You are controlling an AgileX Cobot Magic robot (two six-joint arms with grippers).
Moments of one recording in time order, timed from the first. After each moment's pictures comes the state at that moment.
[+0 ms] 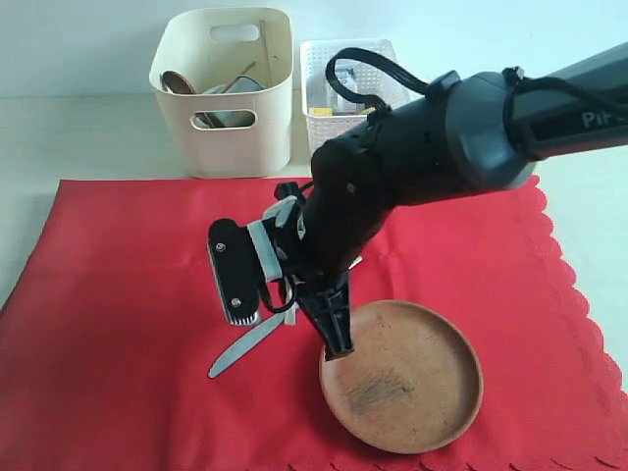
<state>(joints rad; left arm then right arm) 0.01 0.01 0.00 -0.01 0.37 0.01 0.81 1.96 -1.14 0.07 0.50 -1.13</state>
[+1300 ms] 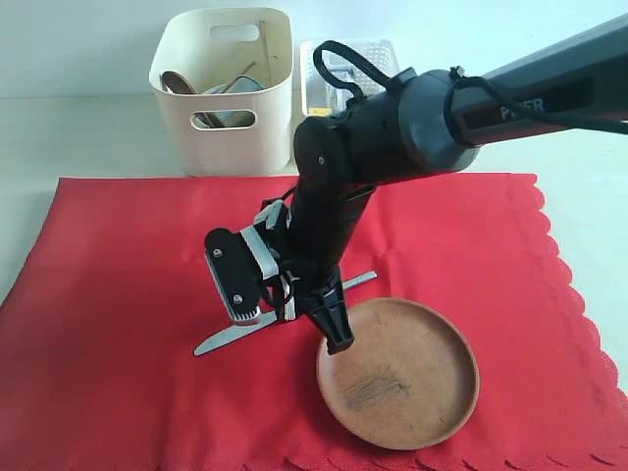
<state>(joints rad) 0.01 0.01 0.00 -0.01 0.37 0.01 0.76 2.10 -1.29 0.22 0.67 -1.39</state>
